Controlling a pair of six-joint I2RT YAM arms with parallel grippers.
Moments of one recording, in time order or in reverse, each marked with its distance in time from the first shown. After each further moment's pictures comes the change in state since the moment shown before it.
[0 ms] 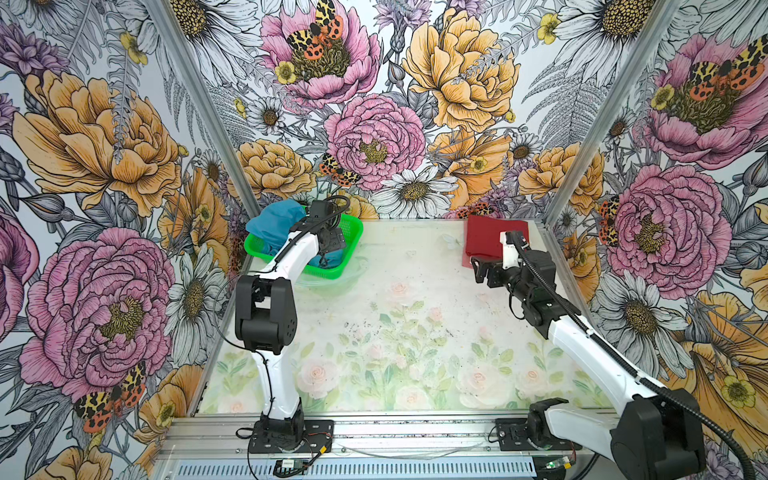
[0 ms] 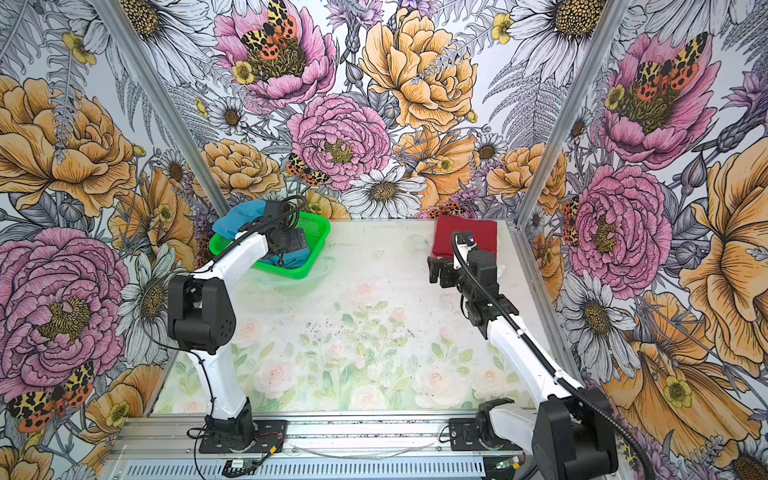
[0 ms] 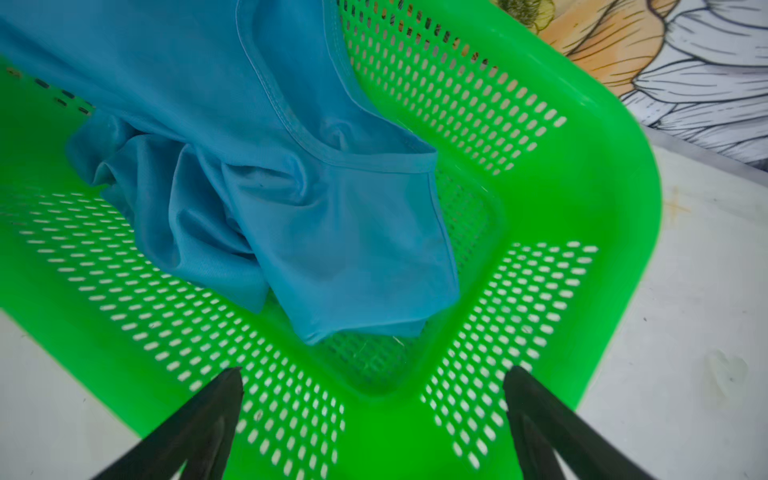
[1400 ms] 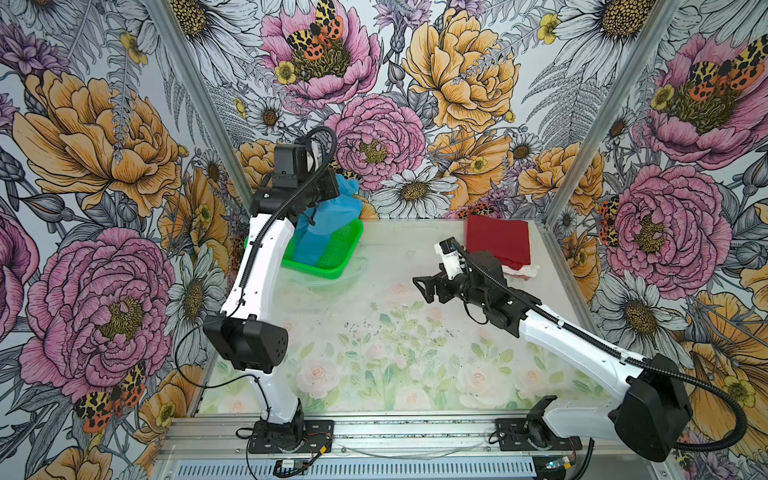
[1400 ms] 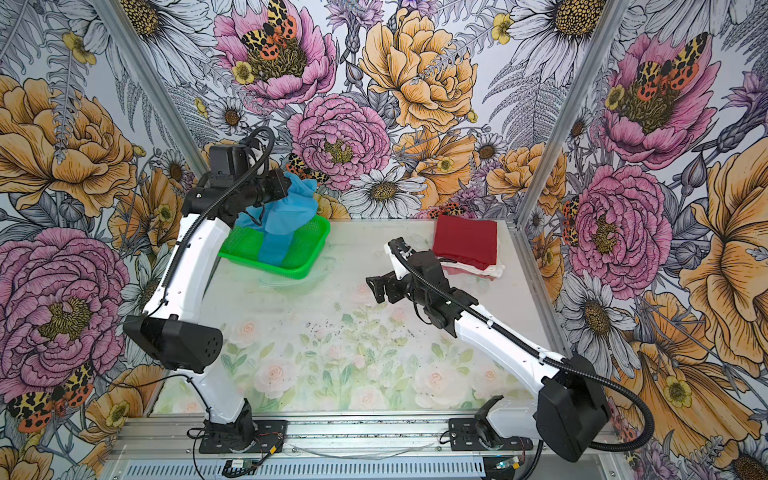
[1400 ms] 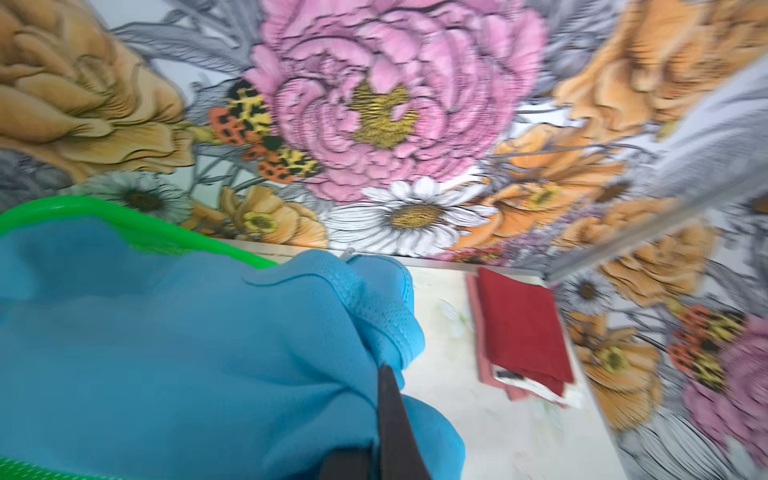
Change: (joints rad) left arm -0.047 -0.259 0.435 -0.142 0.469 0.064; right arm 0.407 0.177 0.185 -0.032 -0.018 0.007
